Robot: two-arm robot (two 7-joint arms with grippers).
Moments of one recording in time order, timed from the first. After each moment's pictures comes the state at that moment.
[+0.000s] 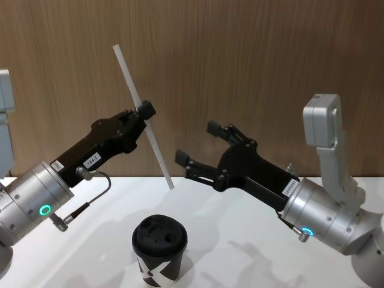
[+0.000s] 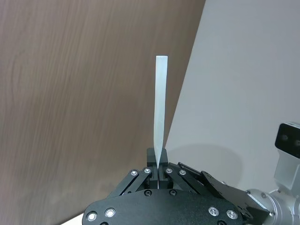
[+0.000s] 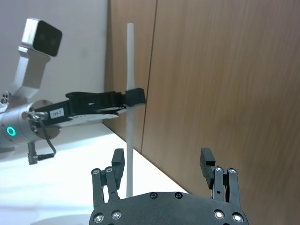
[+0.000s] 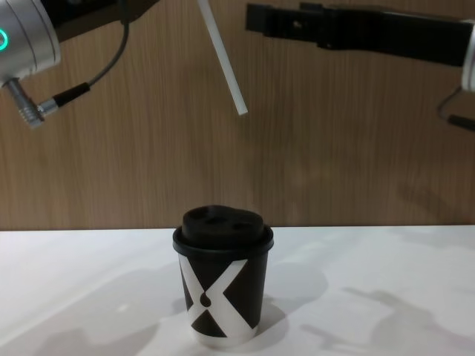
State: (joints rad) left arm -0.42 0.49 0.41 -1.66 -1.06 0.04 -0.47; right arm 0.36 0.37 -0.37 -1.71 0.46 0.14 0.54
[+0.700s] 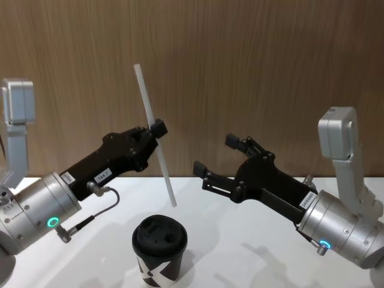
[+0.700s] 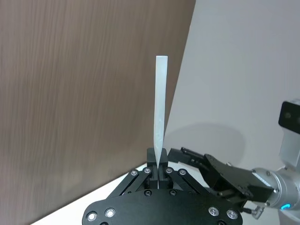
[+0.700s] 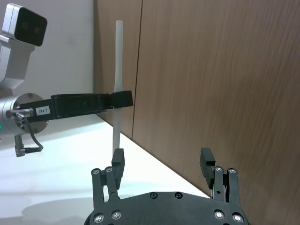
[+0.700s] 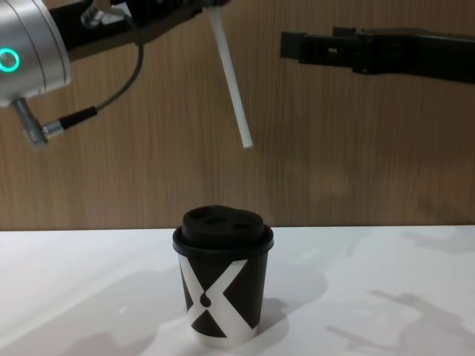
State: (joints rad) left arm -0.42 0.52 0.46 -1.68 -1.00 0.06 -0.46; right arm 0.30 0.43 -0.34 -1.76 0.47 0.16 0.50
